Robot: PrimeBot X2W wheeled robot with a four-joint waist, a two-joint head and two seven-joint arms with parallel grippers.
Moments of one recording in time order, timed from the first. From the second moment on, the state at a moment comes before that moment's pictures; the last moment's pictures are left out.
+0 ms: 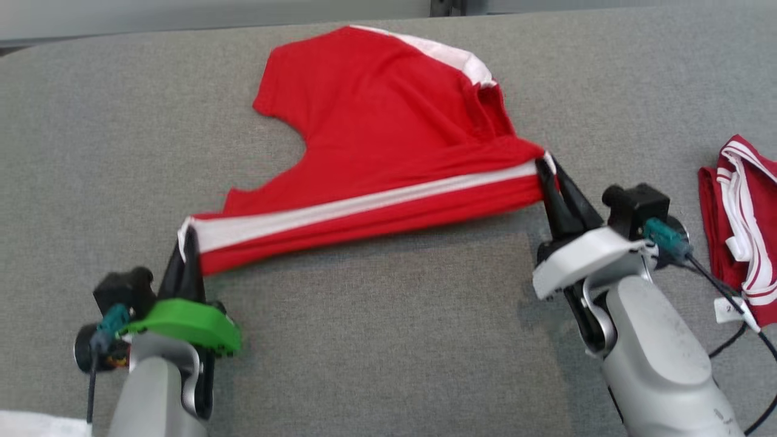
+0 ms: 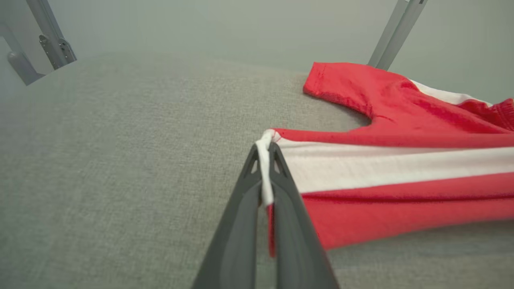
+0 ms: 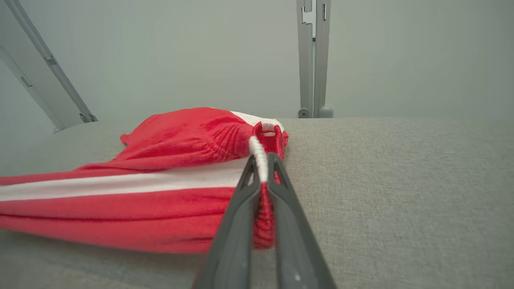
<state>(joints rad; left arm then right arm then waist) -0.37 0.04 0.06 0.59 -0.22 -0.10 -0.26 -0.49 -0.07 0.15 0.50 0.21 0.14 -0.26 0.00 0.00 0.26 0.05</state>
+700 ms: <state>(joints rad) 0.05 0.04 0.02 0.49 -0.30 -0.05 -0.26 -0.05 -0.07 0.23 0.42 0.32 0.14 -0.26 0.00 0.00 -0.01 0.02</state>
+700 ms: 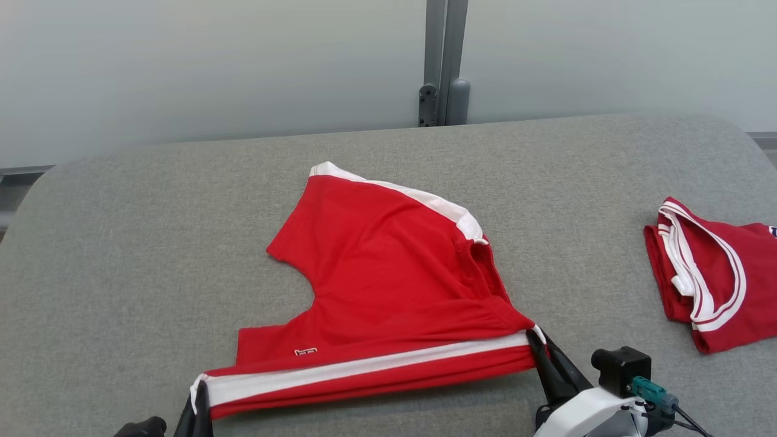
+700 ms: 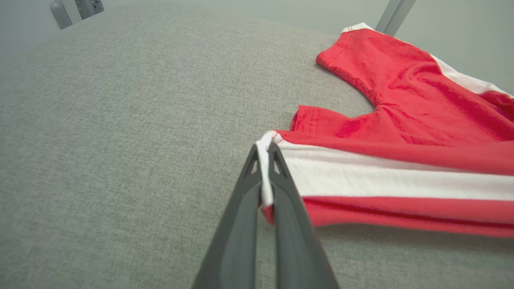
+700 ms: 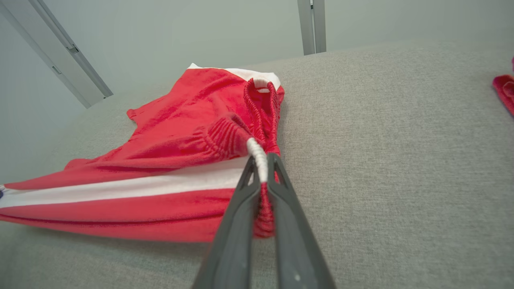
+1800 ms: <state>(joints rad) -0.86 0.13 -0.03 0.84 -0.05 -0.07 -0.26 -0.54 -0.05 0.24 0.43 0.49 0.13 -0.26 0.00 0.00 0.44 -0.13</state>
